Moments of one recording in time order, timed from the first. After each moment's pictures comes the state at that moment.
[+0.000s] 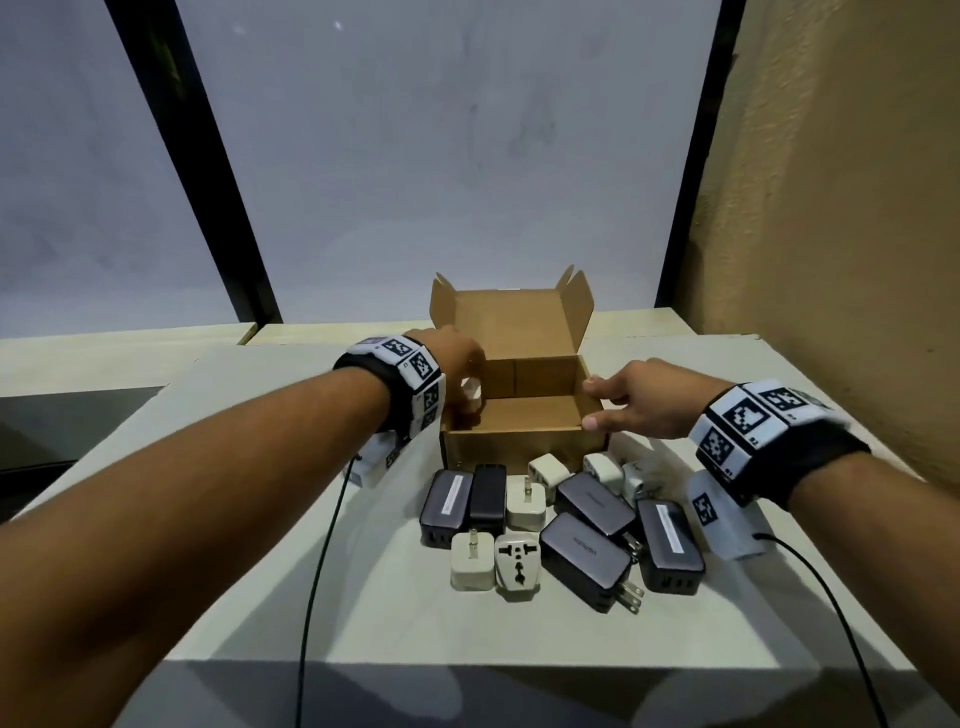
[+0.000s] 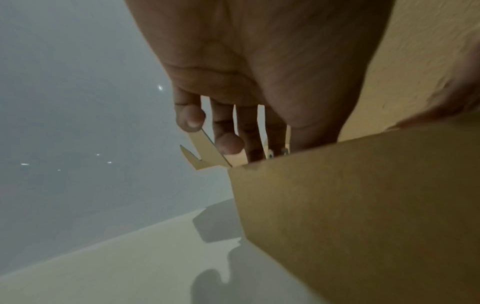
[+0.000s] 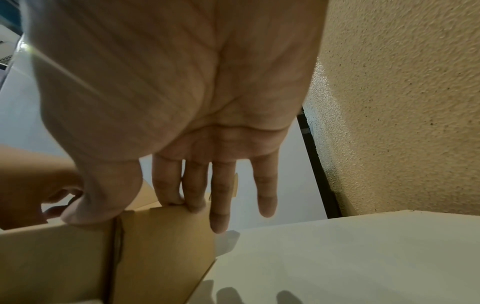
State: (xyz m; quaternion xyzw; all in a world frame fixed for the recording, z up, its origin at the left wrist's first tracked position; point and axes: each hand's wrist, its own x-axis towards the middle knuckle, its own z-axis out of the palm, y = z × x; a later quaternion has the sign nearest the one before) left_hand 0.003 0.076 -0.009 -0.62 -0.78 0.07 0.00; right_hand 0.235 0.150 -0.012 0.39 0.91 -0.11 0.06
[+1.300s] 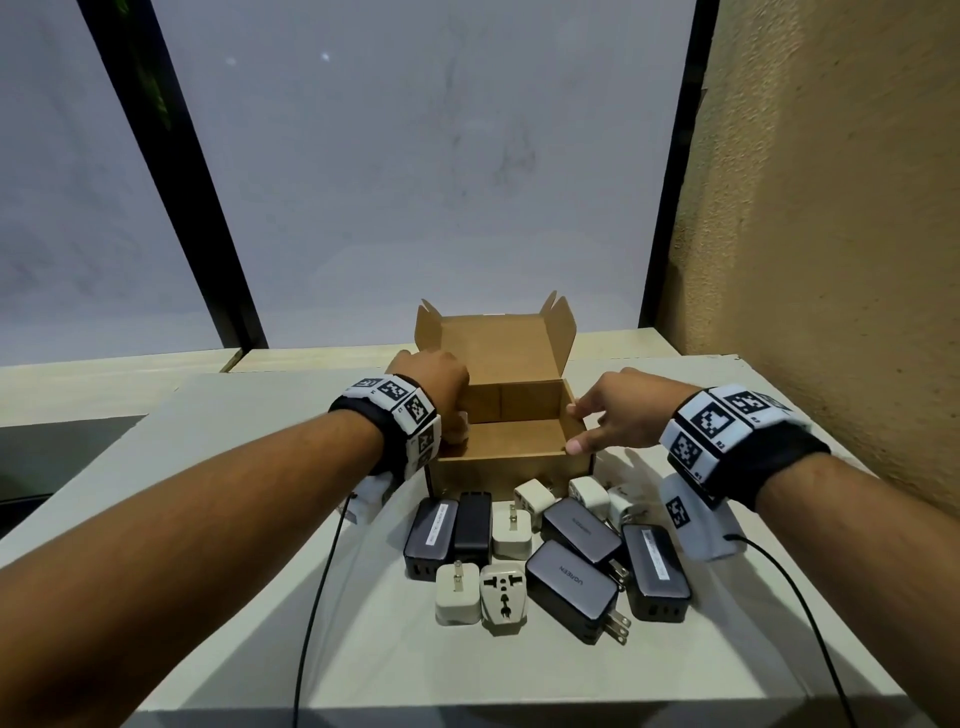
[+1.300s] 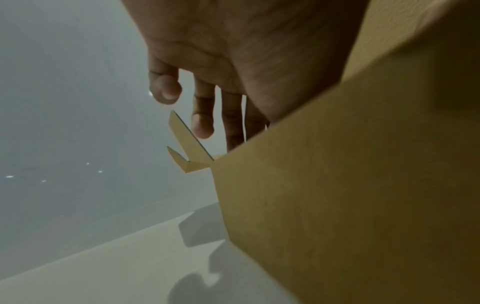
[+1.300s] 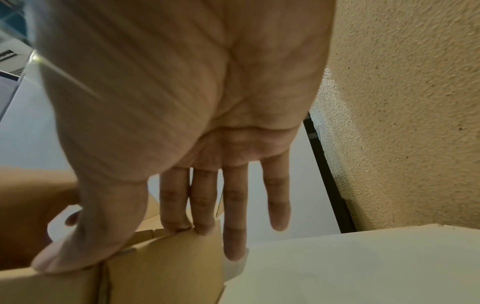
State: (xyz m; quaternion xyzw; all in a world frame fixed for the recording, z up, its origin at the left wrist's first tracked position) left_hand 0.010 0.078 -0.011 -0.61 -0.78 0.09 0.09; right_hand 0.227 0.152 0.004 0.38 0.92 -0.10 0.08
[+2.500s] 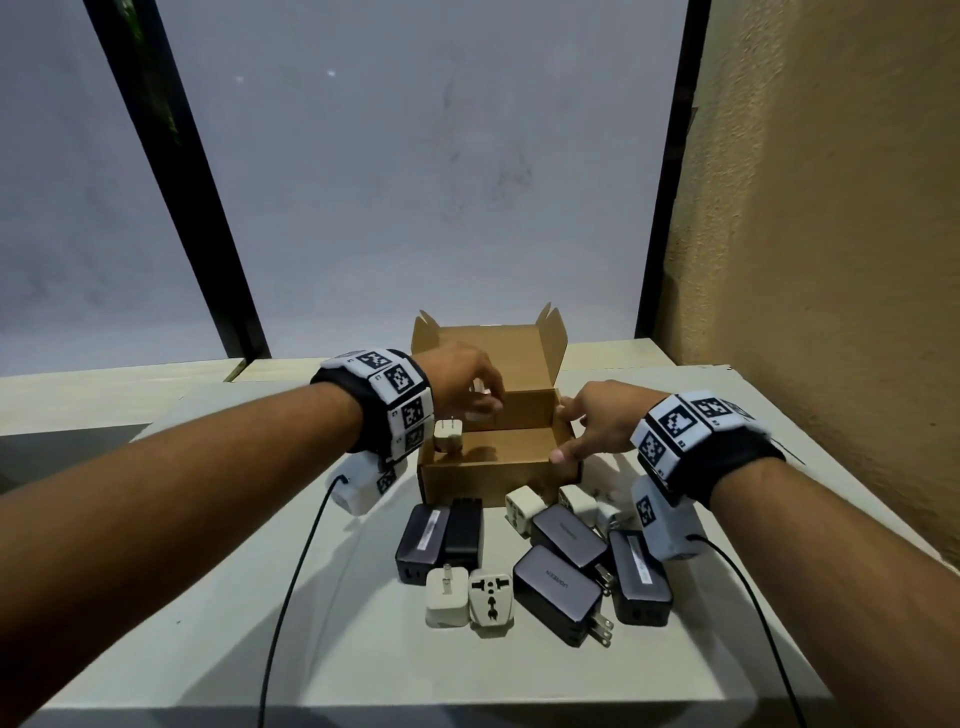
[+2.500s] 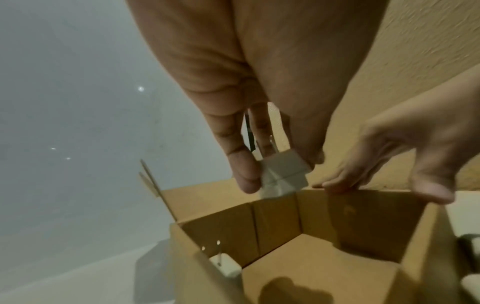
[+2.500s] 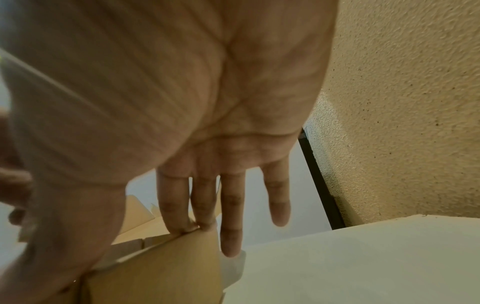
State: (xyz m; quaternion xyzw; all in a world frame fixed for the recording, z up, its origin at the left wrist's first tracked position) left_hand 0.035 0.071 0.025 -0.72 -0.69 0.00 0.00; right_hand 0.223 0.152 0.001 0.39 0.91 -0.11 0.08
